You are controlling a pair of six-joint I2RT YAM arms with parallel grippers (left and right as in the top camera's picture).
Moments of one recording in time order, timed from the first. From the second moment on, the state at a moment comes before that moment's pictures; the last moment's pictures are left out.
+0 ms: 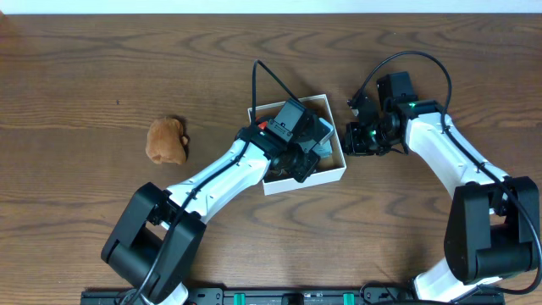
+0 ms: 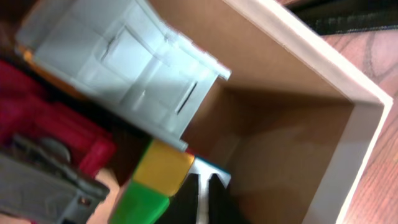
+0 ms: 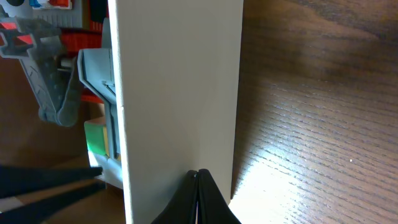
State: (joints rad) left arm -0.67 1.79 1.17 -0.50 0.31 0.05; right arm 0.16 1.77 1.16 -0.73 -0.51 0.10
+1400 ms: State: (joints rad) left arm -0.63 1.85 1.18 -0.68 0.13 -0.05; right arm 0.16 1.77 1.16 -0.72 -0.51 0.10
